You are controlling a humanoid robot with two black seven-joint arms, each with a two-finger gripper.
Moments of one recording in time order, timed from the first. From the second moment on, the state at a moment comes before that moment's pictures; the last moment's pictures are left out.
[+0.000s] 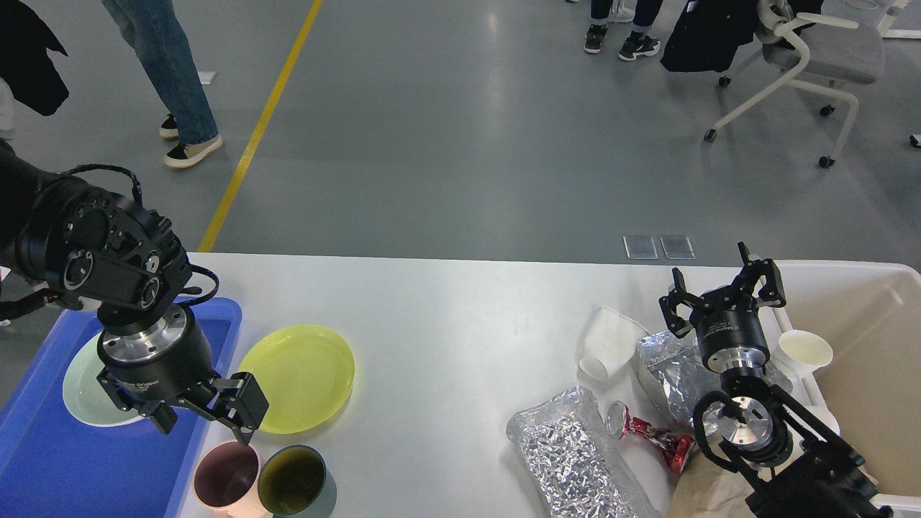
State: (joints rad) left arm -2.08 0.15 1.57 -1.66 0.18 -0.54 -0.23; right arm 0.31 -0.19 1.09 0.84 -0.14 0.18 0.50
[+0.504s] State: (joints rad) left arm -1.87 0.15 1.68 -1.66 0.18 -0.31 -0.23; right arm 0.31 -0.19 1.09 0.84 -0.14 0.18 0.50
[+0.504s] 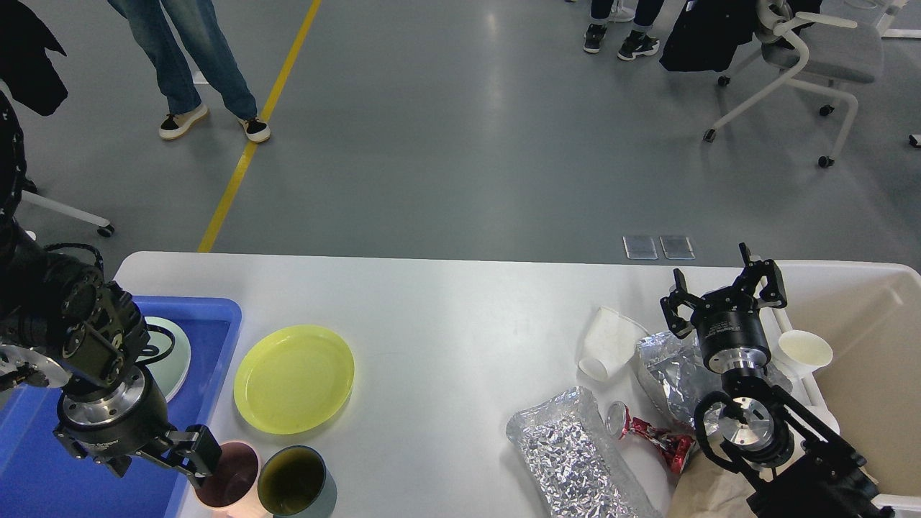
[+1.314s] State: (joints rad) left arm -1.73 0.15 1.68 -1.66 -0.03 -0.10 -0.18; right arm 0.31 -0.19 1.09 0.84 -0.14 0.18 0.50
